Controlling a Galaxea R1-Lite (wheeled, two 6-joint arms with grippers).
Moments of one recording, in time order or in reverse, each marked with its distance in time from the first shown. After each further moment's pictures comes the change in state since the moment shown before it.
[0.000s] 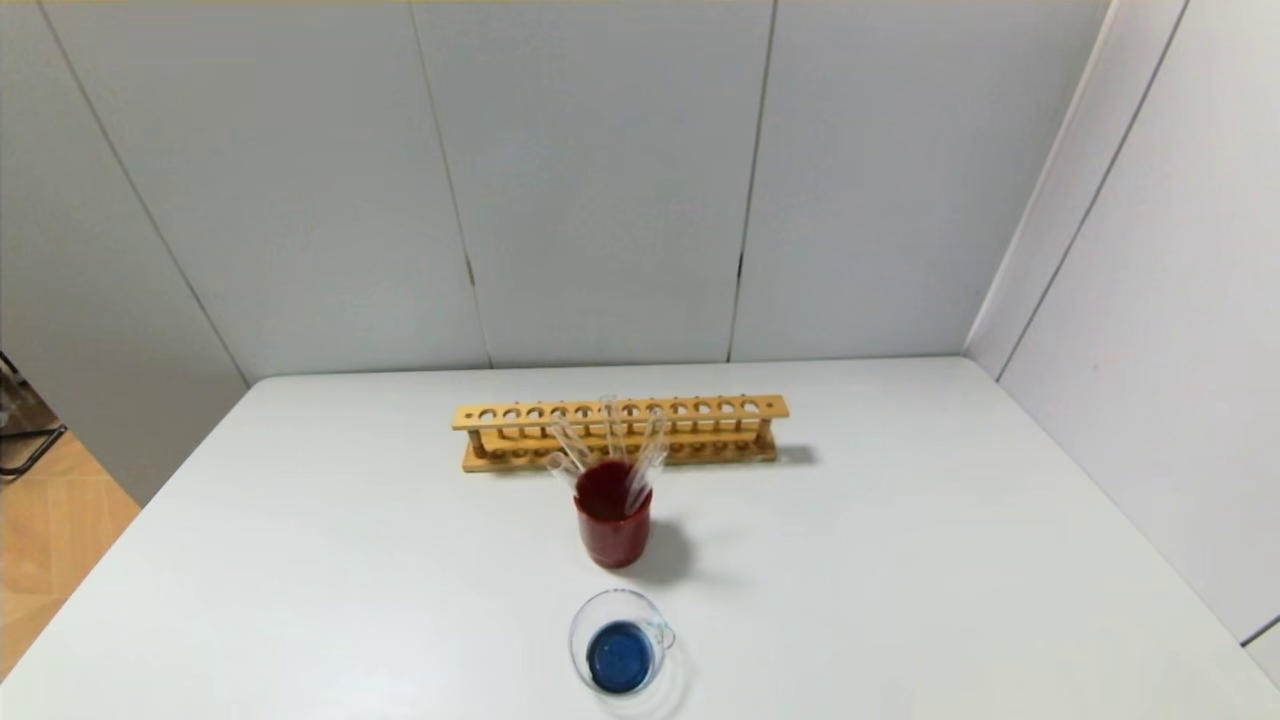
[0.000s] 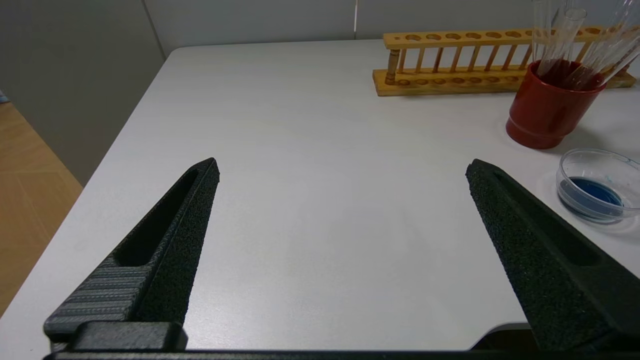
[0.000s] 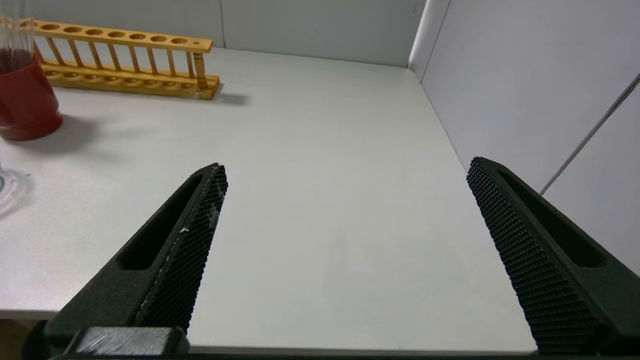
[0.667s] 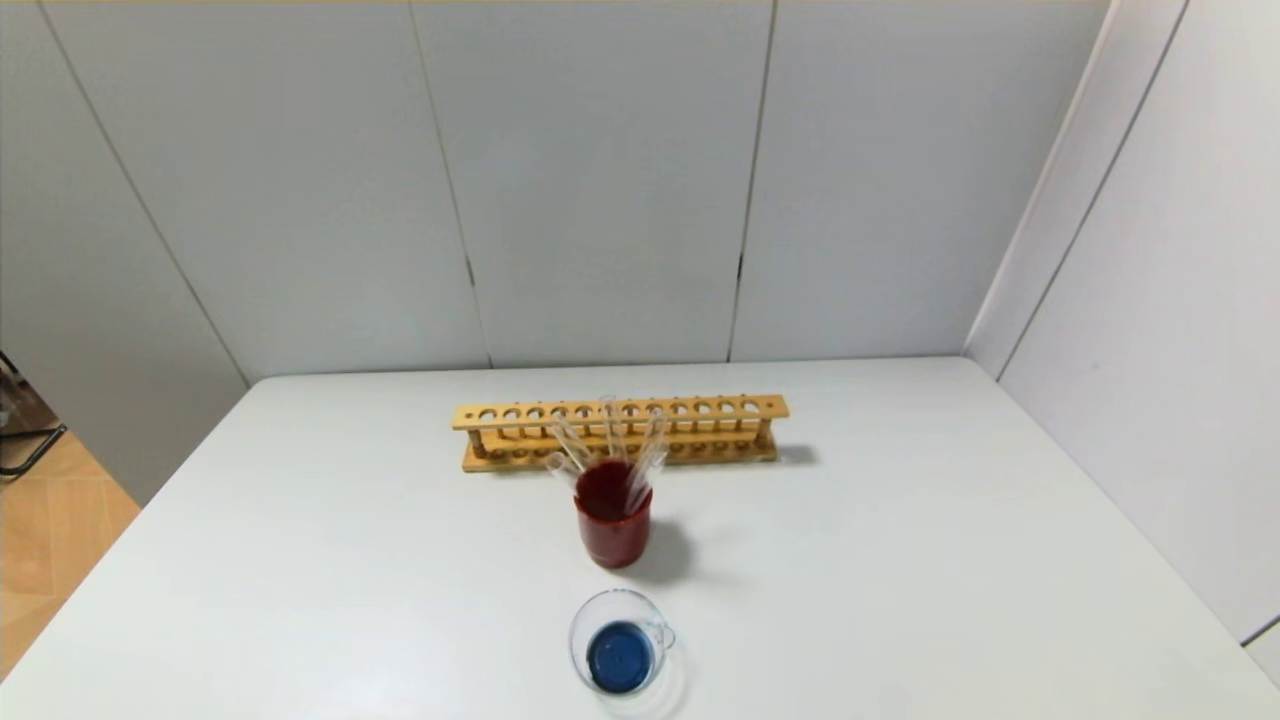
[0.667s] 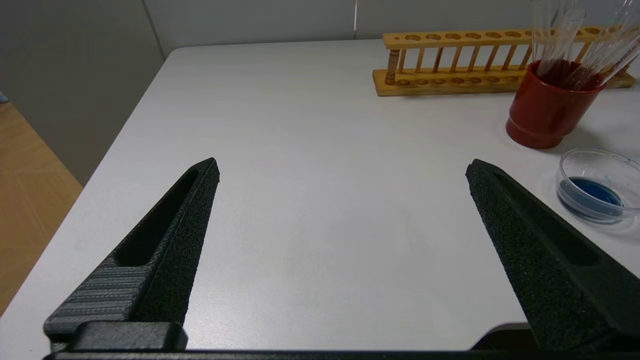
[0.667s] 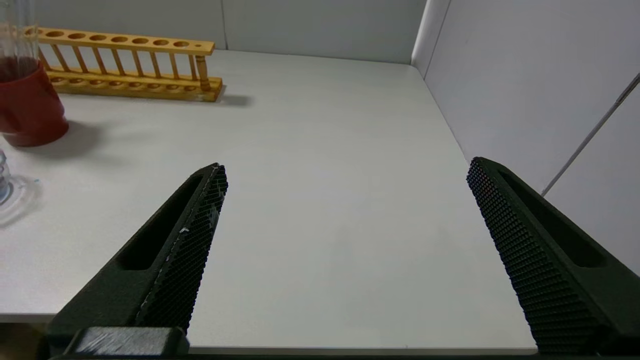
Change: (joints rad) left arm 0.000 0.000 0.000 0.000 0.000 0.000; right arm 0.001 -0.001 0.003 -0.001 -0.003 0.029
